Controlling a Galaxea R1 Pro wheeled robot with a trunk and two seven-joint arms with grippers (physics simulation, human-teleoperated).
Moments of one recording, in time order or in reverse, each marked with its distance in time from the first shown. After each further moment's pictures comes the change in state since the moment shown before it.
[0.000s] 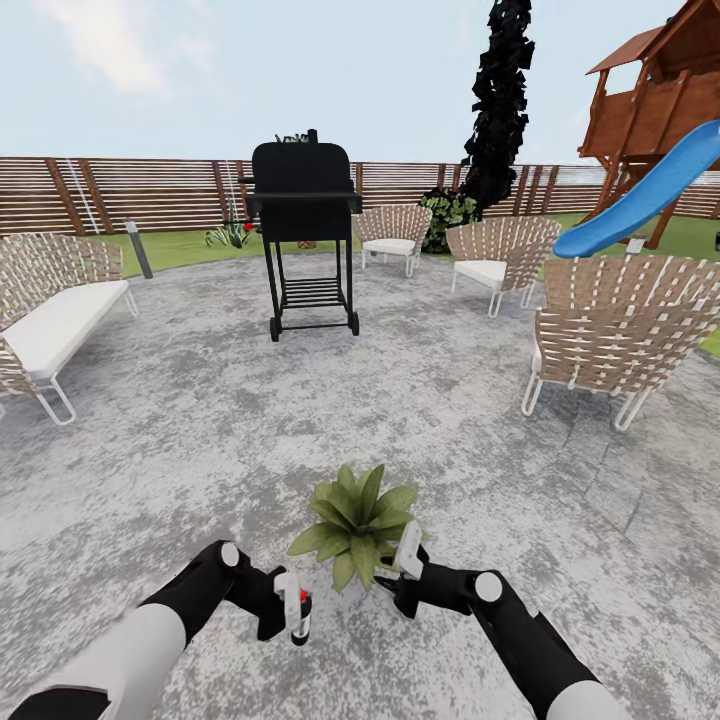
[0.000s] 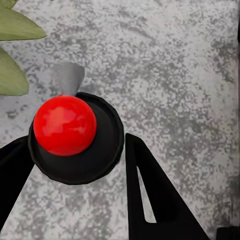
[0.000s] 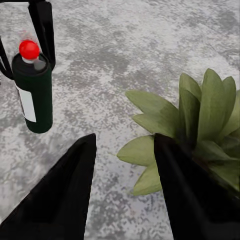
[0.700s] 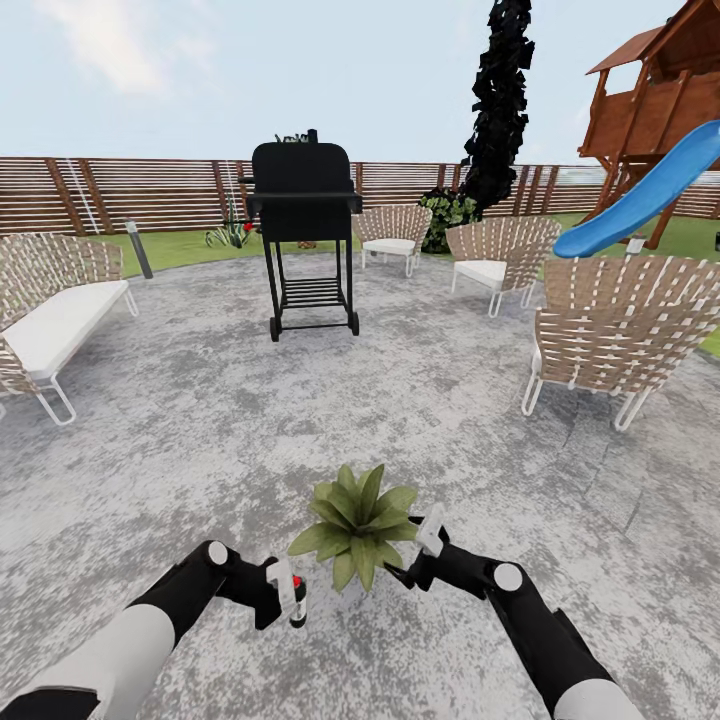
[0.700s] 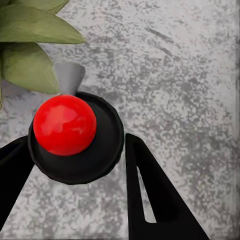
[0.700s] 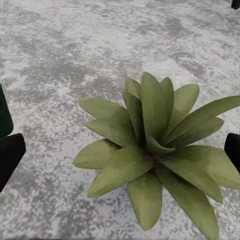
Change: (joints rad) left arm 0.001 0.034 0.002 0.002 0.099 -0.004 0.068; right arm 0.004 0.000 -0.146 -0.042 0.002 -0.001 -0.041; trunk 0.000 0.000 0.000
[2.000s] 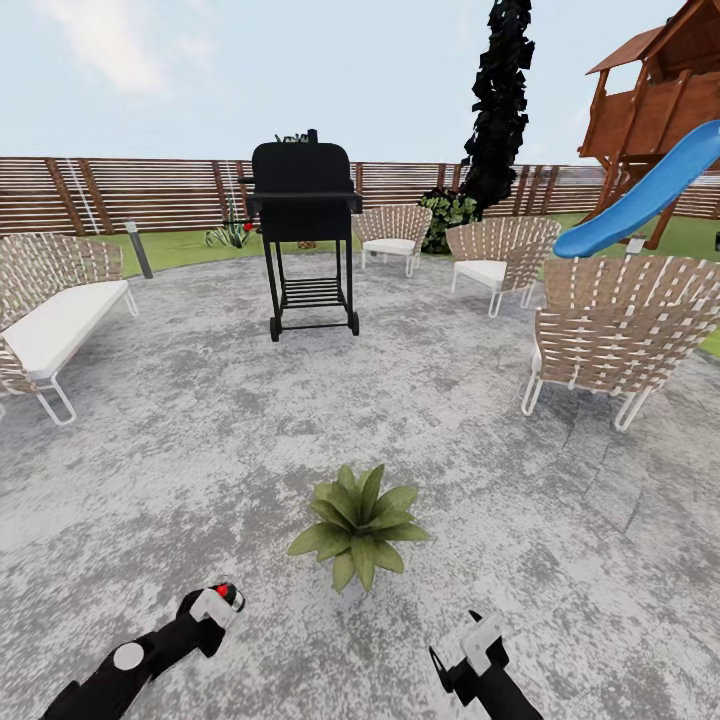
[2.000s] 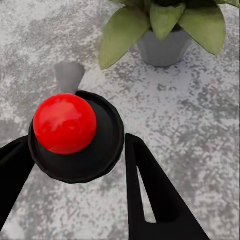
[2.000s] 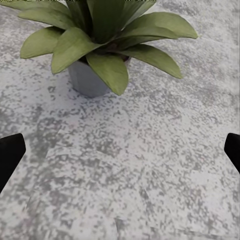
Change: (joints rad) left arm 0.256 0.157 0.053 0.005 0.445 -0.212 0.568; right arm 0.332 -0.015 -0.019 0.072 -0.007 -0.131 -0.563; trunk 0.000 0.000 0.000
